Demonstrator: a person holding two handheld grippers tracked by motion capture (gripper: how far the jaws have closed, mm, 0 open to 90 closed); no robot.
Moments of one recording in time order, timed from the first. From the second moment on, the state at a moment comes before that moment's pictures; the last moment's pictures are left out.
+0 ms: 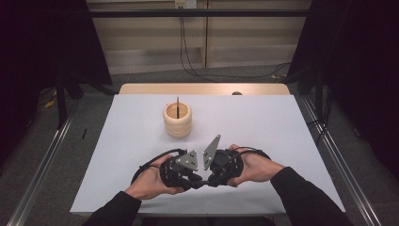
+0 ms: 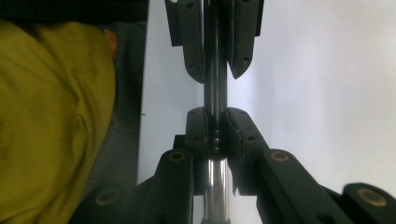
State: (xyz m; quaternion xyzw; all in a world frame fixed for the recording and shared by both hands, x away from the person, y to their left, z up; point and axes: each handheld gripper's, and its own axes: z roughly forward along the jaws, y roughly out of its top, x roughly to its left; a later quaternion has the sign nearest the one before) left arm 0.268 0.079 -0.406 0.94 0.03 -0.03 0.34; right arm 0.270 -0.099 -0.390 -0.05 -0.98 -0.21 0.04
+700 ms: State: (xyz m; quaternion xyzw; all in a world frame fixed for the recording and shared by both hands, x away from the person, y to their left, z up) left arm 0.274 0.083 -0.411 0.93 0.06 -0.05 0.36; right arm 0.270 -0.105 -0.391 -0.05 -0.97 -0.22 0.04
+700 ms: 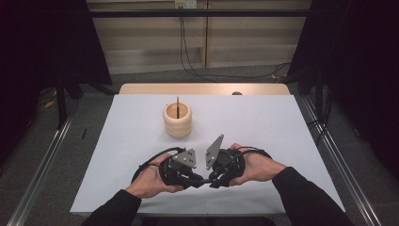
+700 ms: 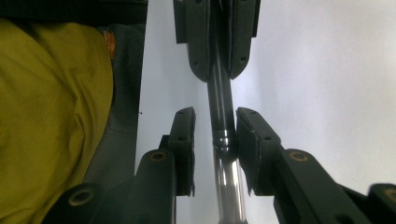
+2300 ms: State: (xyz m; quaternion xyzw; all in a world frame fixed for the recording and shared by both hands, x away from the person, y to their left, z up) left arm 0.254 0.122 -0.410 0.88 0.14 -0.03 0.45; right arm 0.259 -0.174 -0.391 -0.18 -0.86 -0.48 -0.07
